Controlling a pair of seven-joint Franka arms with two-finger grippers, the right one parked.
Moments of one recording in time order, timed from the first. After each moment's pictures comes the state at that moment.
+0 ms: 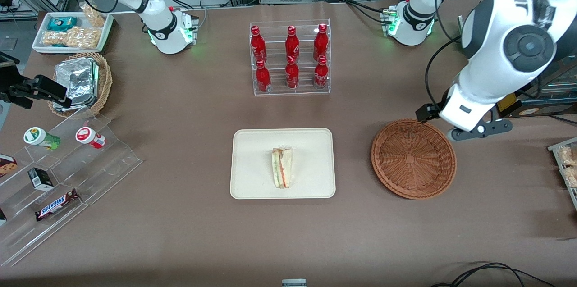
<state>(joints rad) -0.66 0.09 0.44 -1.72 0.01 1.69 -0.37</state>
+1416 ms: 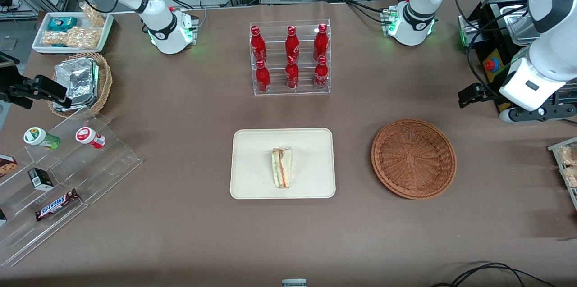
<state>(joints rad) 0.04 0.01 -0.13 -1.68 -0.01 1.61 -0.14</state>
